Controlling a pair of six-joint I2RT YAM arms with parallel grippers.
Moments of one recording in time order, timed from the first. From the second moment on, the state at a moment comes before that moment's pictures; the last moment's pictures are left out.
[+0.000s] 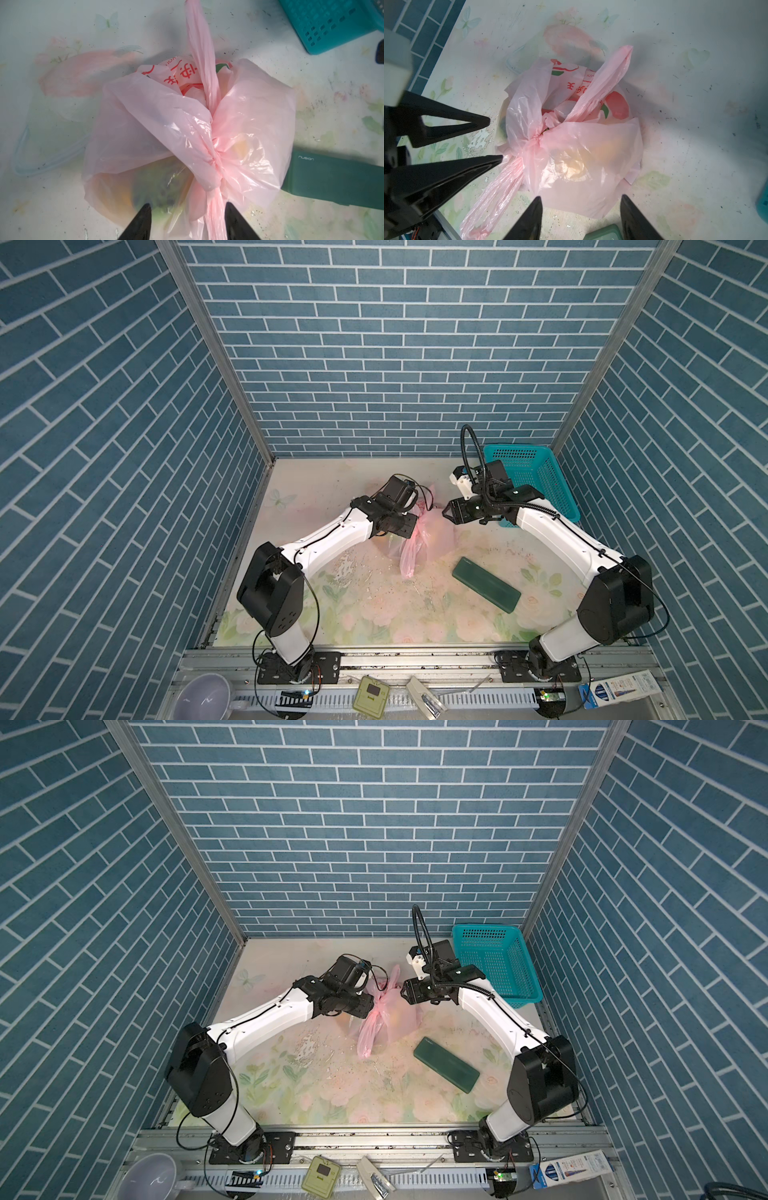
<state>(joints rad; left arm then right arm) -0.69 1.69 1.36 -0.63 -0.02 -0.21 0.49 1.56 1.33 -0.69 -0.29 0.08</state>
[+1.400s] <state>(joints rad) -0.62 1.55 1.09 -0.29 0.10 -0.24 0.66 1.72 1.33 -0.49 -0.18 0.08</state>
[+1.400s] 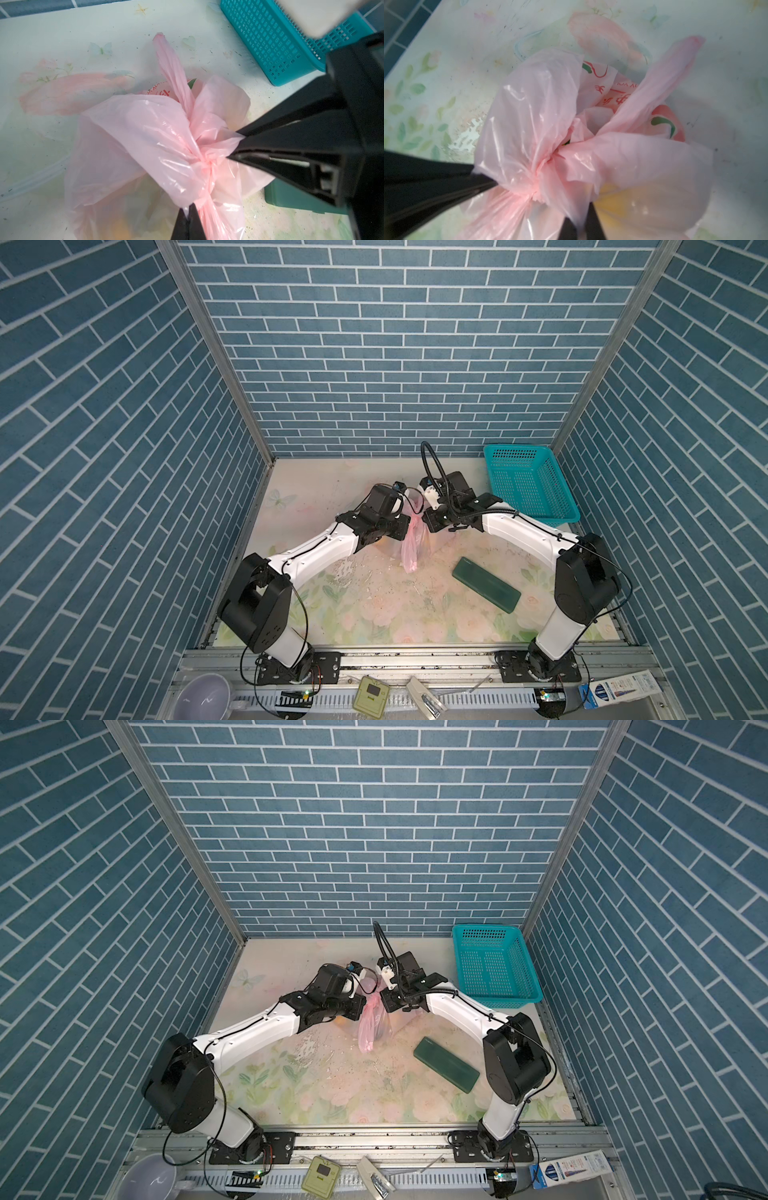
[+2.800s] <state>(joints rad) -0.36 1.34 0.96 -0.26 0.23 -0.19 0.51 1.49 1.27 -0.47 -0.25 -0.04</state>
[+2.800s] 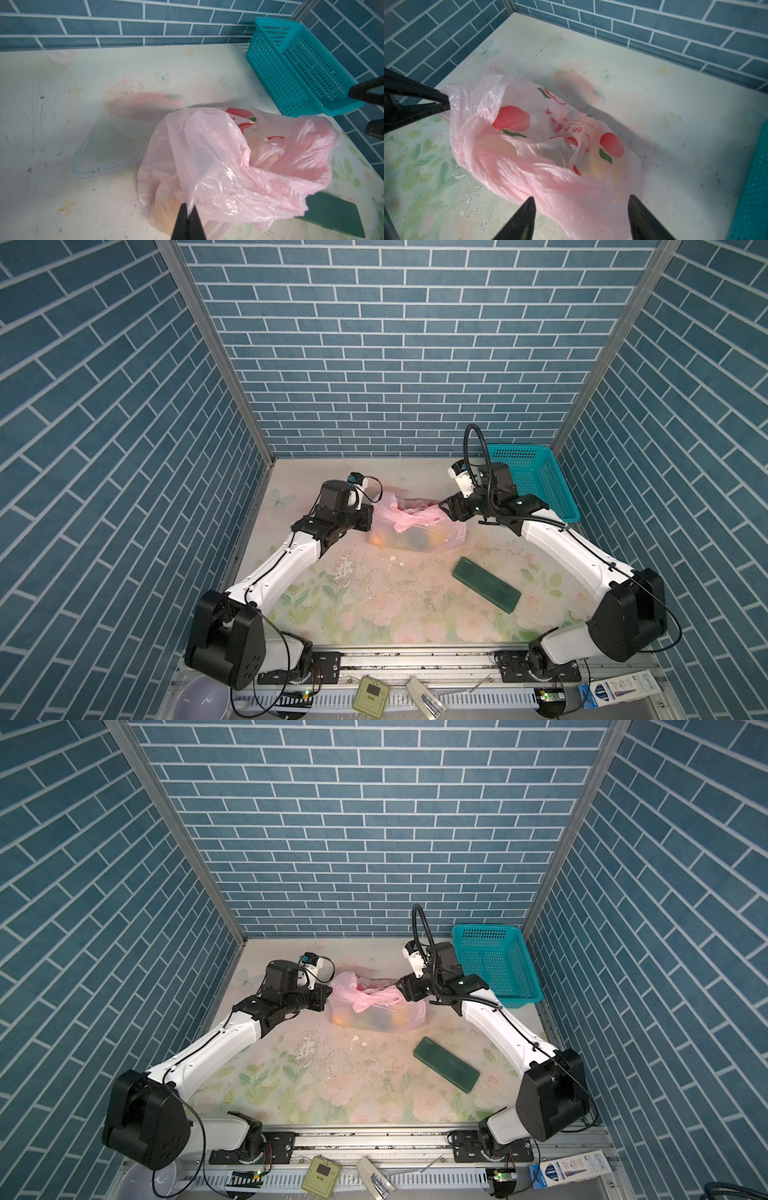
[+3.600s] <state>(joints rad) -0.37 1.34 0.96 -0.27 0.21 -0.17 0.51 1.73 1.44 -0.69 -0.51 -0.24</state>
